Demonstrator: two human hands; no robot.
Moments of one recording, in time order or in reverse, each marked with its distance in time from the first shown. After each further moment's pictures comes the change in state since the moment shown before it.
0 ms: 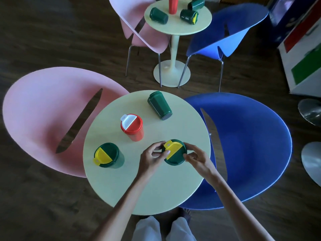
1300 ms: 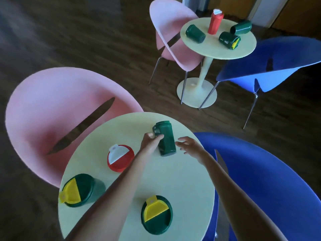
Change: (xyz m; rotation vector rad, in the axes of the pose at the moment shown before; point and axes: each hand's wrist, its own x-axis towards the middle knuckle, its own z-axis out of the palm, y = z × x) left_hand 0.229 0.047 0.015 -0.024 0.299 -0.378; right_hand 0.281 -0.040 -0.038 -0.337 -0.316 0.215
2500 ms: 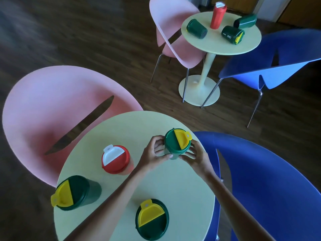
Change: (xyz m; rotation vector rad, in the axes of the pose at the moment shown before) left_hand -0.013 -0.053 0.015 -0.189 -0.245 0.404; right_hand -0.038 0.039 0.004 0.185 0.203 -0.386
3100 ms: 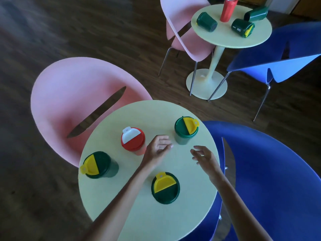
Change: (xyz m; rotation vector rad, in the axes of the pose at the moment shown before) left_hand -0.074 0.018 -0.015 0.136 0.108 -0.045; right_hand -0.069 -0.013 0.016 -0.071 0.040 0.341
